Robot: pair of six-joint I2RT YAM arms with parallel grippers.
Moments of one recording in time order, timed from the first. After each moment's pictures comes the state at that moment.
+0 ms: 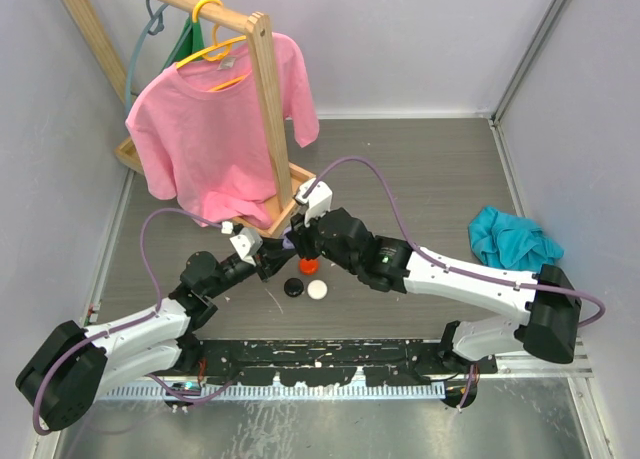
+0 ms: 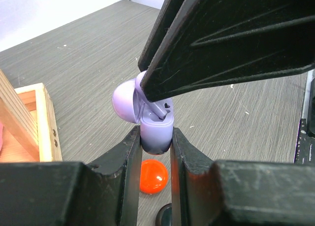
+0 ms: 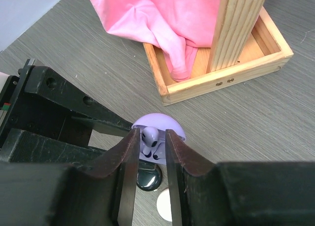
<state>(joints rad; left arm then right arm) -0.67 0.94 0.16 0.88 0.33 -0.06 1.11 1.30 1.00 -0.04 0.30 0.26</state>
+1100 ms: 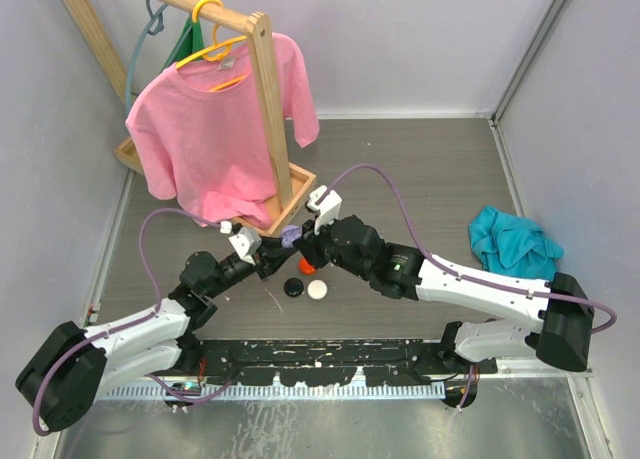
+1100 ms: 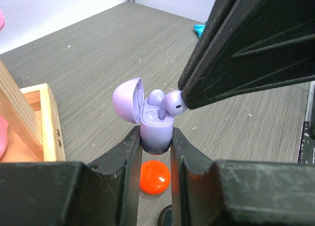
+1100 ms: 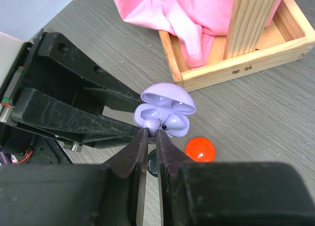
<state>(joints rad) -0.67 0.94 0.16 0.88 0.32 -0.06 1.11 1.21 0.90 -0.01 0.22 0.30</state>
